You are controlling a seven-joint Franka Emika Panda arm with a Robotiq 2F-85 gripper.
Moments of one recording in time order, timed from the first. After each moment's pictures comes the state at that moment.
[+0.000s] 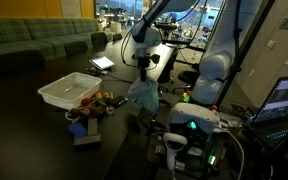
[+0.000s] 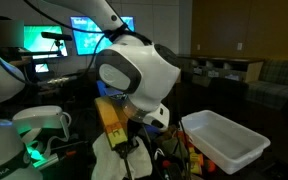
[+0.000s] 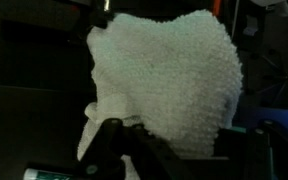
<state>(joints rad) -0.38 0.01 0.01 -2.55 0.36 2.08 -0.82</state>
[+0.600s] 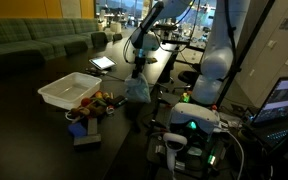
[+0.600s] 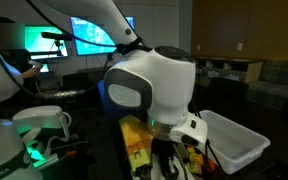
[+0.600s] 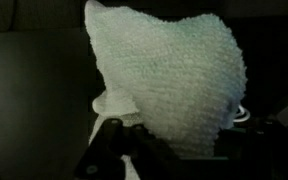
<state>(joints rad) -0.31 0.16 -0.13 -2.48 0.36 2.55 -0.67</state>
